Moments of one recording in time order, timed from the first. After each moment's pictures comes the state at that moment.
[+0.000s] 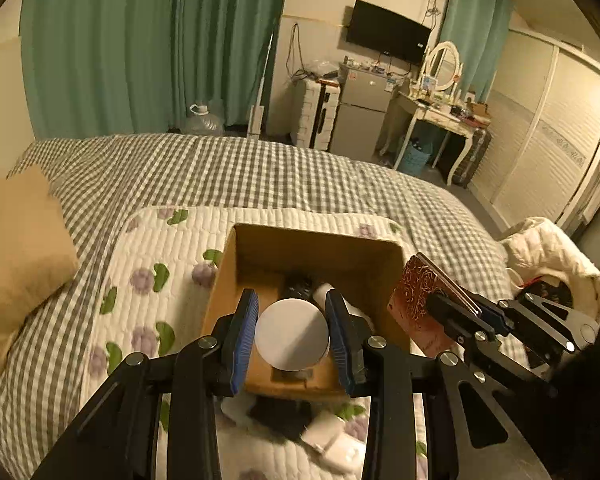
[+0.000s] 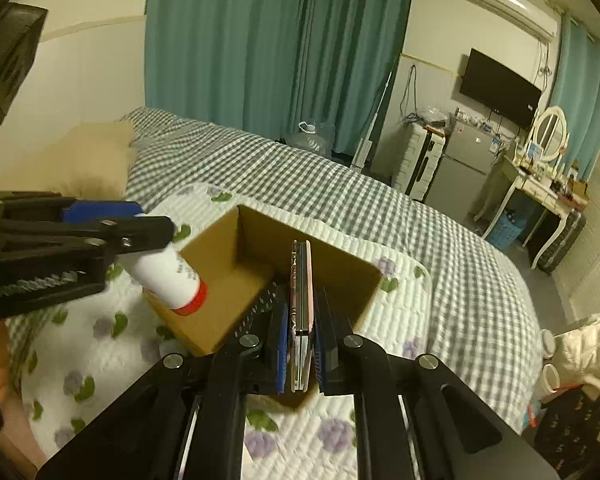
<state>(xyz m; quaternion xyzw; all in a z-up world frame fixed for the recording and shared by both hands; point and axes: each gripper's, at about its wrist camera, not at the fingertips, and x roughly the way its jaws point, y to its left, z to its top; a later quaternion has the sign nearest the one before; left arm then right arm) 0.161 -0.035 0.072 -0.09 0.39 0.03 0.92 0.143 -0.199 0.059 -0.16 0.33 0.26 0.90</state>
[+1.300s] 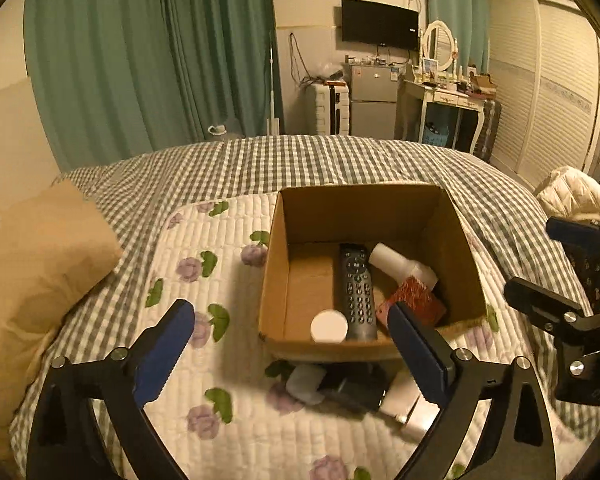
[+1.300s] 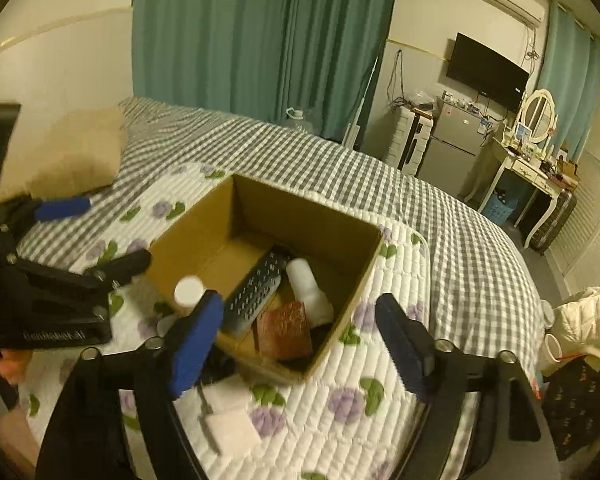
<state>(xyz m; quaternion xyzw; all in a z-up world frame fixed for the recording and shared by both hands) 0.095 -0.023 0.022 0.02 0.36 0.06 0.93 0.107 -0.212 0.035 -0.16 0.35 0.23 0.90</state>
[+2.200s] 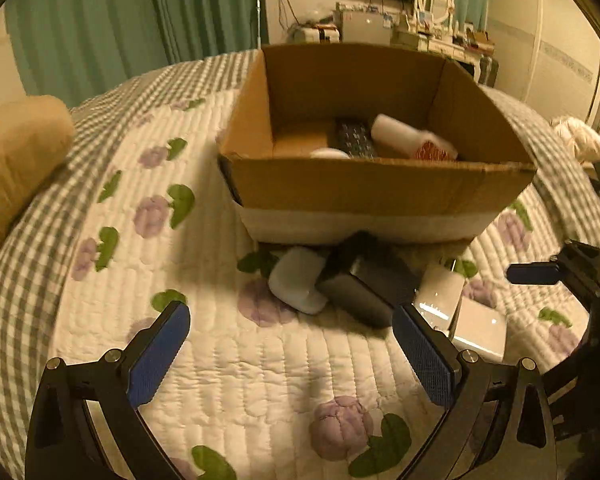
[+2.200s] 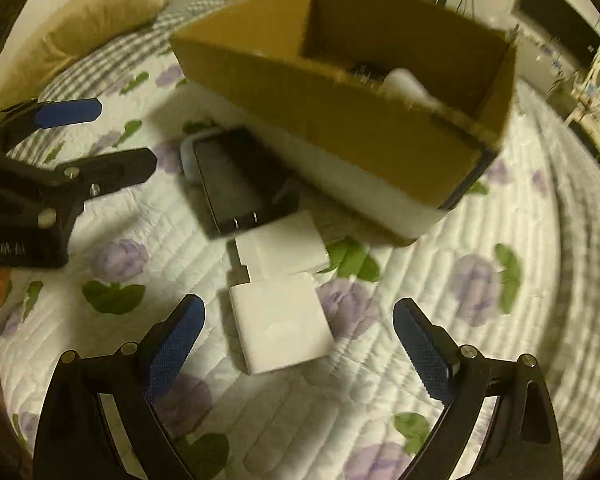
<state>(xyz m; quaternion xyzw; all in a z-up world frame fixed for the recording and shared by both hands) 0.082 -0.025 -0.107 0.01 0.44 0.04 0.90 0.084 -0.199 -0.139 -0.20 0.50 0.30 0.79</state>
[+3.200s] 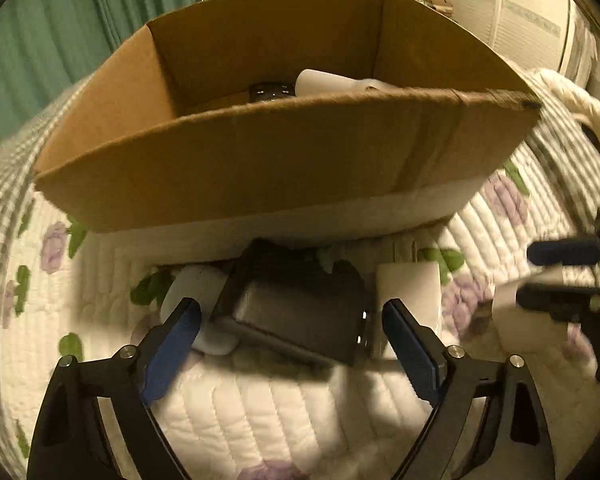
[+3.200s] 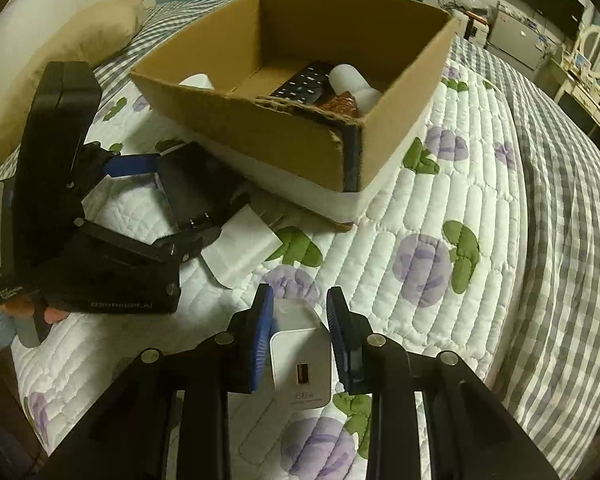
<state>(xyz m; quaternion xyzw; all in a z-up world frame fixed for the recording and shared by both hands) 0.133 -0.069 -0.142 0.04 0.48 -0.03 0.88 0.106 -0.246 -0.114 -0.16 0.51 0.29 0.80</state>
